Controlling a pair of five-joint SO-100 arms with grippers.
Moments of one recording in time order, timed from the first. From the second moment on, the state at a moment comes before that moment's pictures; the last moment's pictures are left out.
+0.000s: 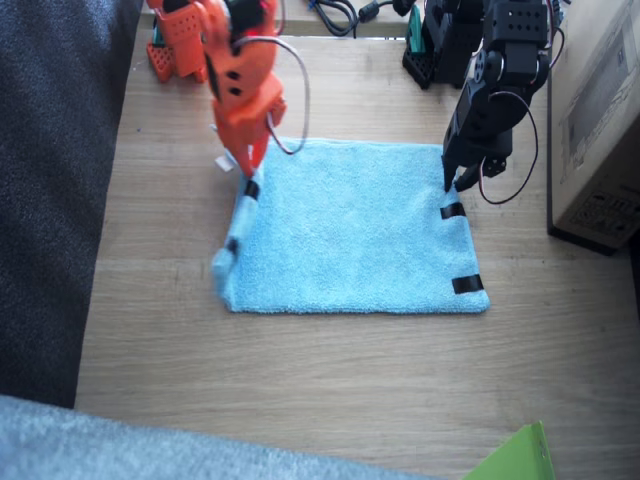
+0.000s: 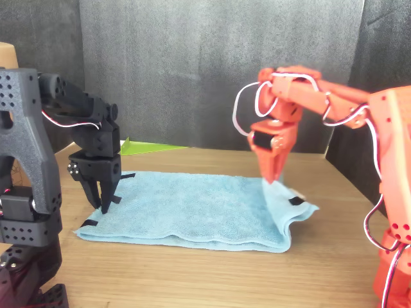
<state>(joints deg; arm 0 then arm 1) 80.2 78.1 104.2 79.1 99.8 123.9 55.9 45.4 110.7 77.8</state>
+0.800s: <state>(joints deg) 80.2 78.3 105.0 78.4 100.4 131.7 44.8 28.6 111.2 76.3</state>
